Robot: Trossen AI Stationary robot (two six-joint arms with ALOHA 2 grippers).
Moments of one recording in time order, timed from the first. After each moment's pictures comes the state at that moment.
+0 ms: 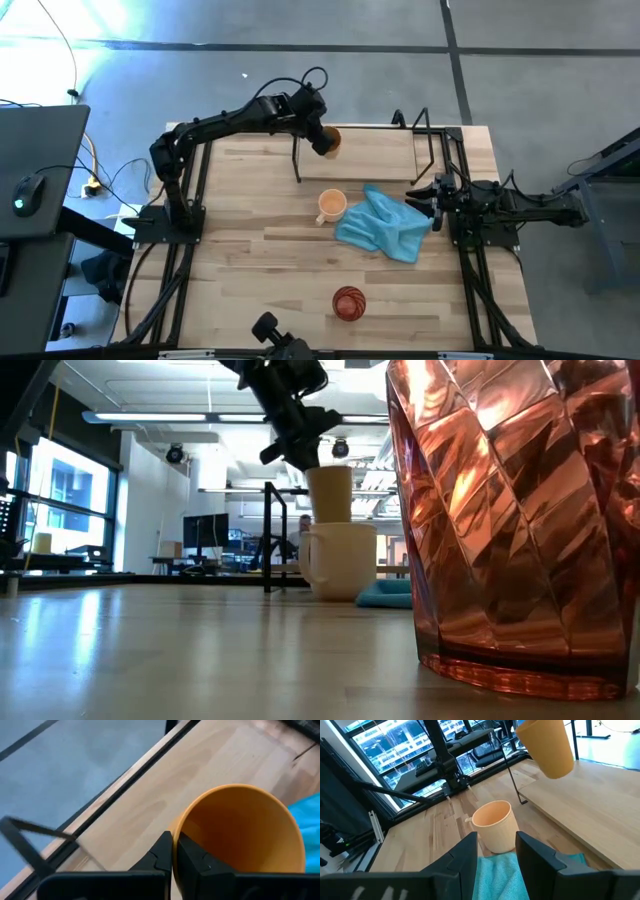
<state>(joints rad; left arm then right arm) 0.58 1.85 1.74 -0.79 -0.14 -0.21 0.02 0.11 0.20 -0.25 0.20 0.43</state>
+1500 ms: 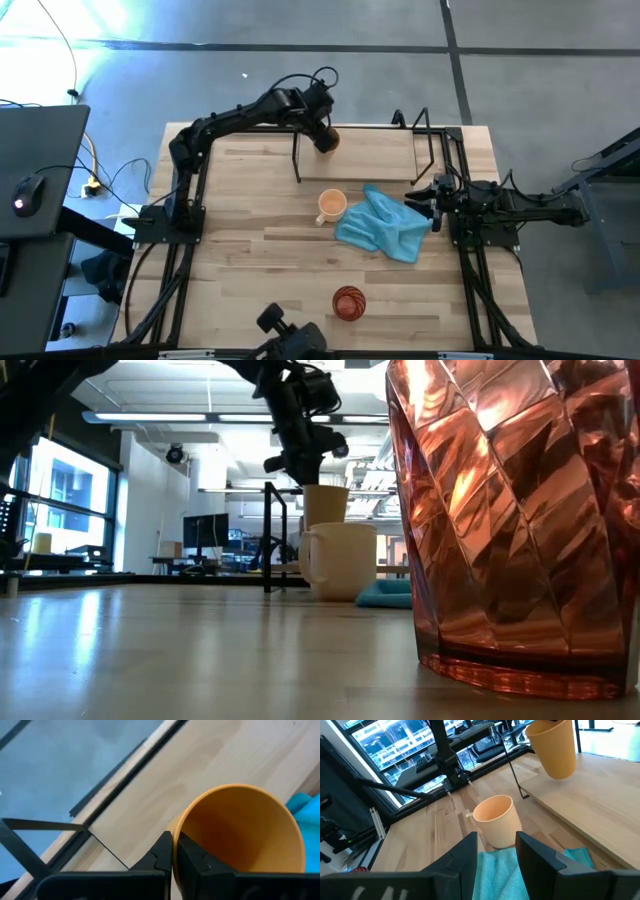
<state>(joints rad) 0.60 2.02 1.94 -0.98 -0.15 -0.16 0.02 0.13 0.20 -0.25 0.18 0.45</state>
